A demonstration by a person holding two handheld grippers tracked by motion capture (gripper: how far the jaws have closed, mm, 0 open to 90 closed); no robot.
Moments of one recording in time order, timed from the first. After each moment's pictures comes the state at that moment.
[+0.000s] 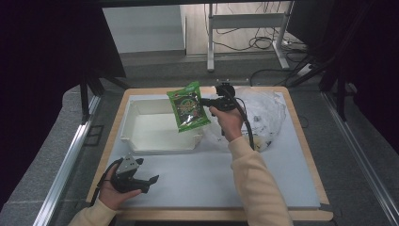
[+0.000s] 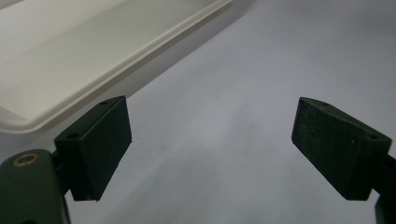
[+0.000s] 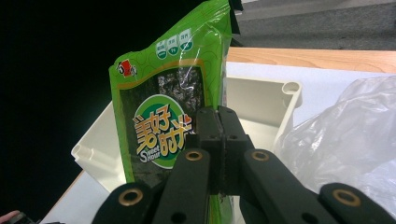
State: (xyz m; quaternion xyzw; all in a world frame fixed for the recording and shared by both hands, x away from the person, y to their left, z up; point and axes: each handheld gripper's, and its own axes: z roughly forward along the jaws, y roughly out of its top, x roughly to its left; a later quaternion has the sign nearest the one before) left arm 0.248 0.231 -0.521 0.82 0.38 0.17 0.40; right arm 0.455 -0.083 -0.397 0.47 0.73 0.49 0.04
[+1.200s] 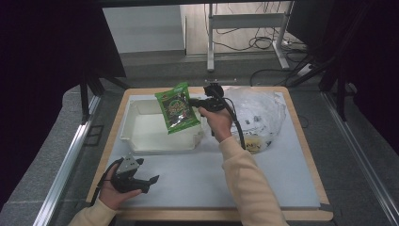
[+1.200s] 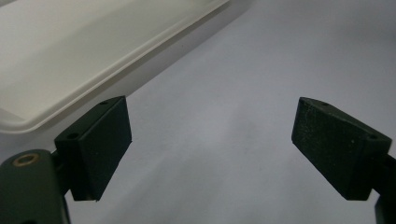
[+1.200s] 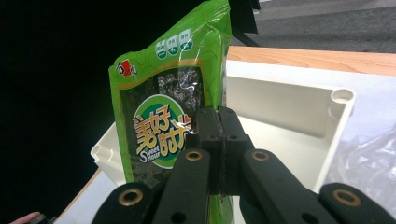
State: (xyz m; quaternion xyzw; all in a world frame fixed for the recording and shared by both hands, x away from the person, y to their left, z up) left arm 0.249 0.231 -0.521 0.82 0.38 0.17 0.40; right arm 0.452 -0.051 -0.398 0.44 0.74 0.50 0.03
